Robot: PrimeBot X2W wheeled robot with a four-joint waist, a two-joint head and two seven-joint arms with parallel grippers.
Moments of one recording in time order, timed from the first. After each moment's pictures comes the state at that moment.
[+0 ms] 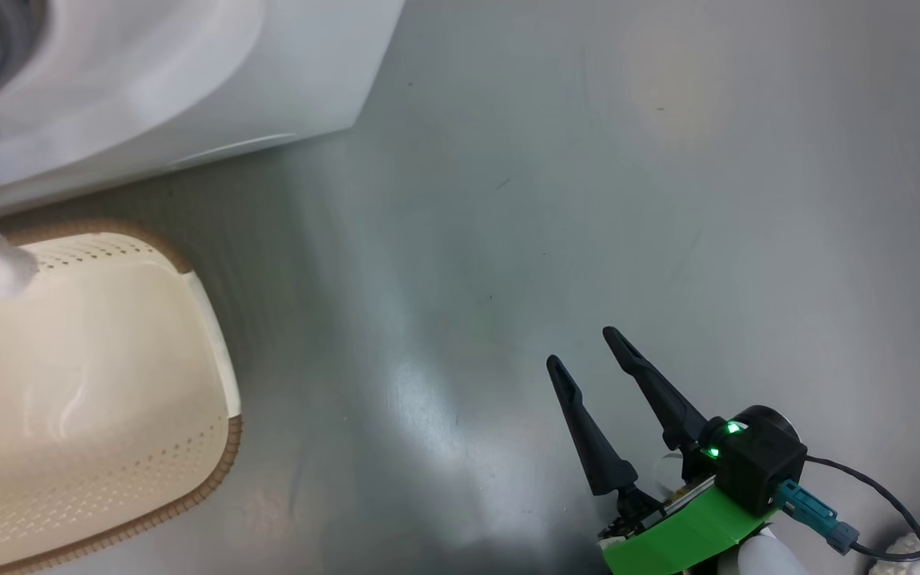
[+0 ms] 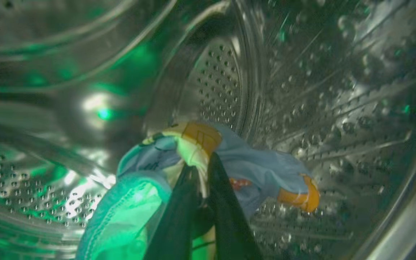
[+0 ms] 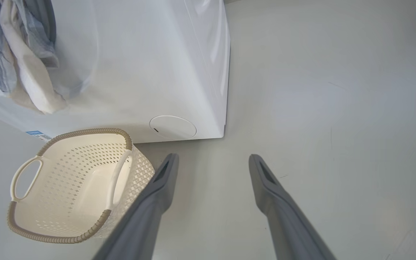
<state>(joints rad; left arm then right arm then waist) -1.37 0.59 -0.41 0.59 -0.53 -0.13 -0.26 -0.13 -0.05 0.31 0.00 0.25 0.12 -0.26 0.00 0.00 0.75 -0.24</state>
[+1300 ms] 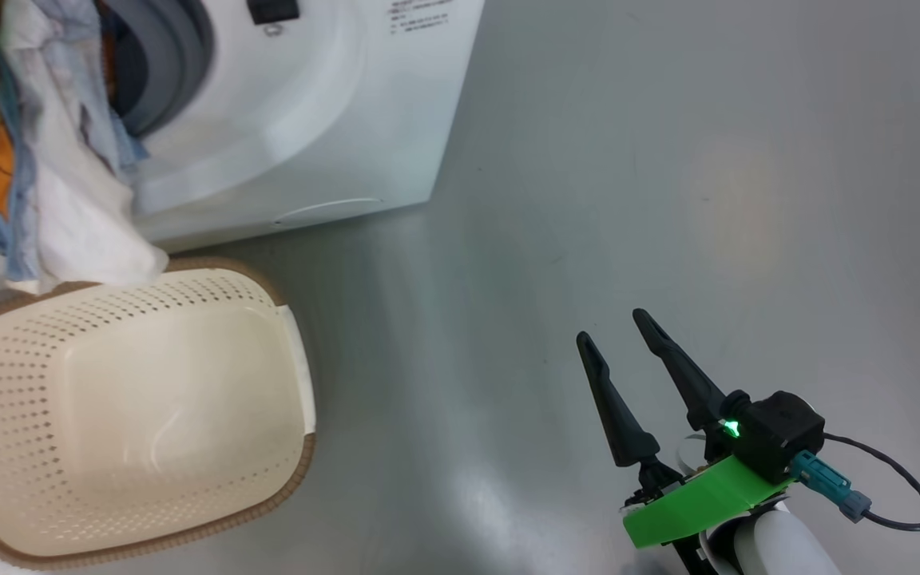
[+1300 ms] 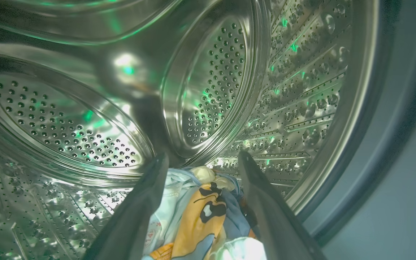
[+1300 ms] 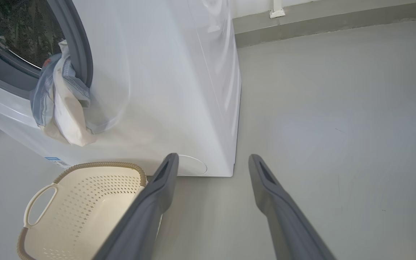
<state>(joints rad) -1.07 0.43 -0.29 0.62 -0.52 -0.13 -0.26 -0.18 -0.05 0.25 0.08 0.25 0.12 -0.26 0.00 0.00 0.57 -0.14</state>
